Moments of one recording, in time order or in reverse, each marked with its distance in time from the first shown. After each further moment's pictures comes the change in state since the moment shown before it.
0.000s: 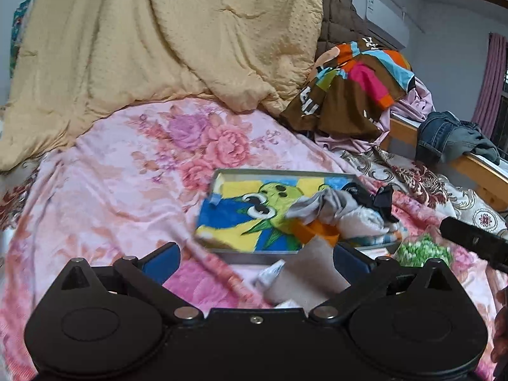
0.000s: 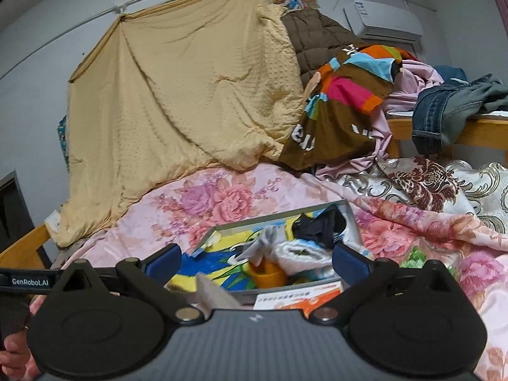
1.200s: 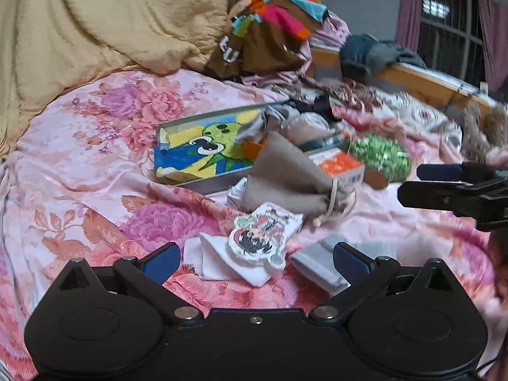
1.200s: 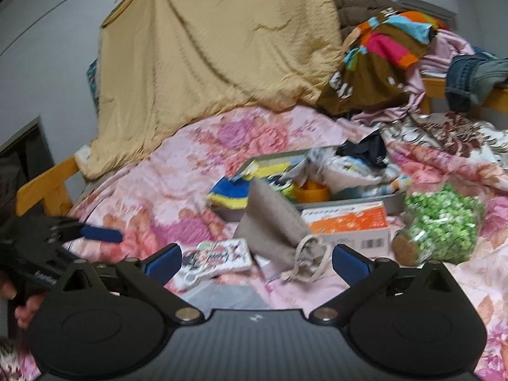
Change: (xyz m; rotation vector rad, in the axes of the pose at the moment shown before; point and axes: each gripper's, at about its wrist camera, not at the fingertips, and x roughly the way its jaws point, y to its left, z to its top) left arm -0.006 0.030 -0.069 0.290 0.141 -0.253; right arm -0.017 0.047 -0.069 -0.094 0.201 0.096
